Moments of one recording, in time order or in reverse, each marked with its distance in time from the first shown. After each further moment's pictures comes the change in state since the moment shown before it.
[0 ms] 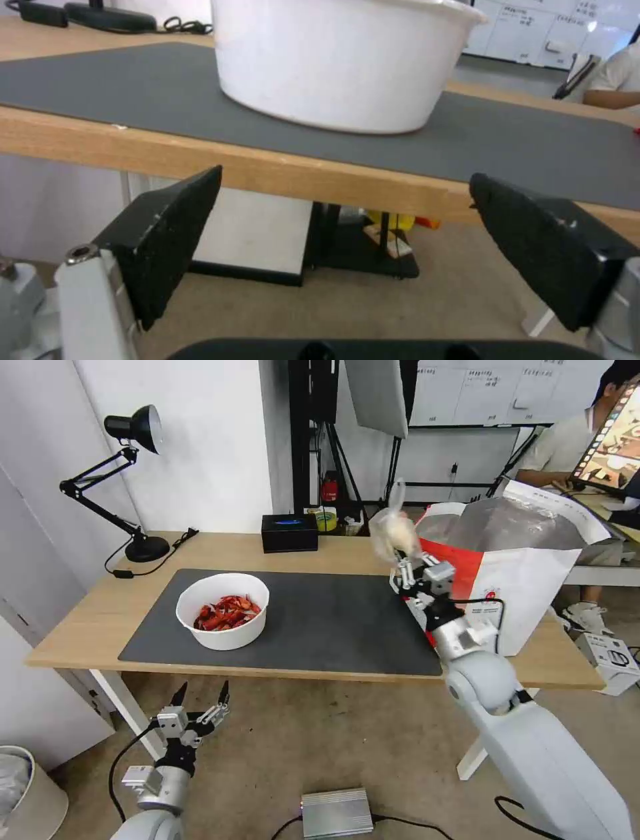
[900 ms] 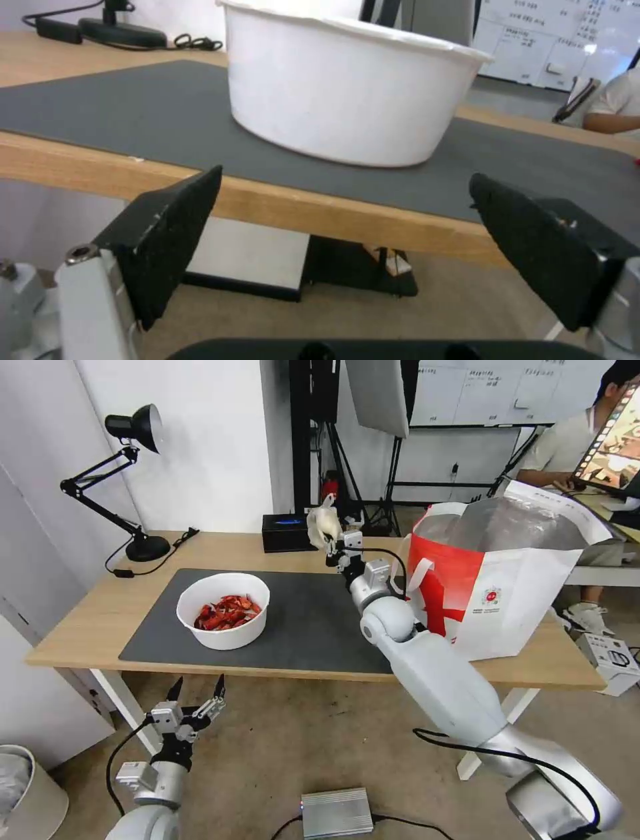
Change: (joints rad) left arm -0.010 -0.002 -0.020 -0.018 -0.038 0.003 0.001; right arm 0.508 0.199 -0.428 -0.421 0.235 -0.281 0.164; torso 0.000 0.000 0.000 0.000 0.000
